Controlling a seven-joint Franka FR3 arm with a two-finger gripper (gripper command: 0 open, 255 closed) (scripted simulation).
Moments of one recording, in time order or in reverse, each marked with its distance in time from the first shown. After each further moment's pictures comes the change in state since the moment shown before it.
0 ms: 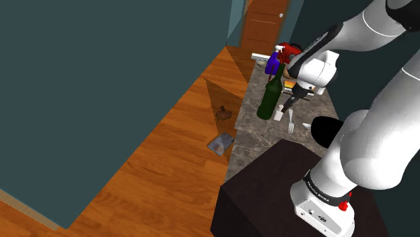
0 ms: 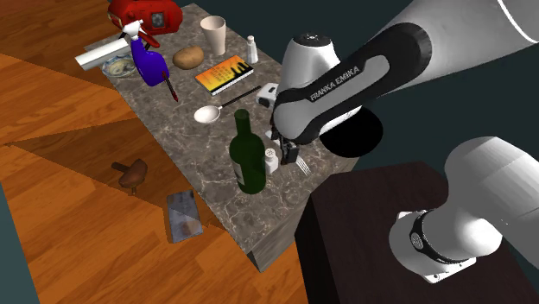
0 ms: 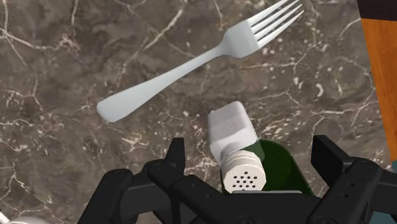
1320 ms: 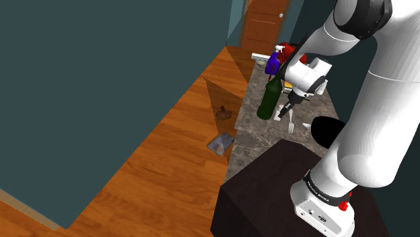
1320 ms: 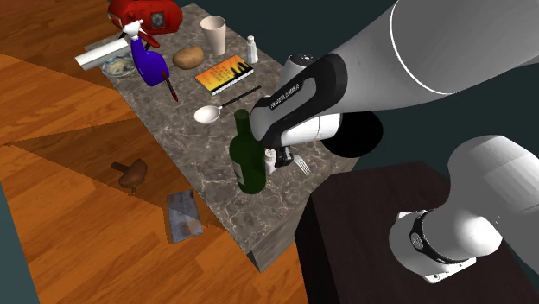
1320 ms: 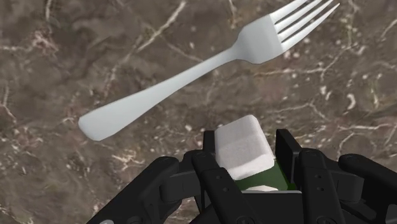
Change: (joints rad) arm -0.108 0.248 0.175 0.059 0.484 0.008 -0.362
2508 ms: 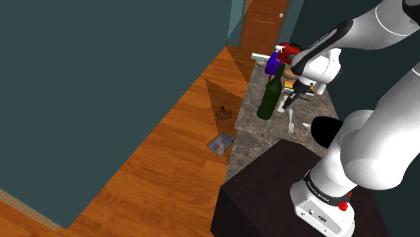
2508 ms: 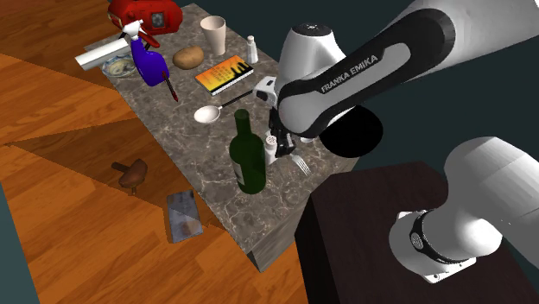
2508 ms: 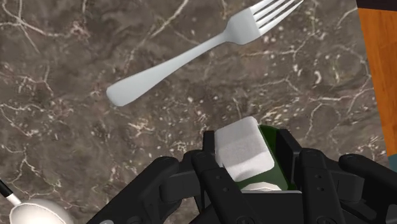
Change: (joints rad) arm 0.118 -0.322 -0.201 -0.045 -0.609 -0.034 0.453
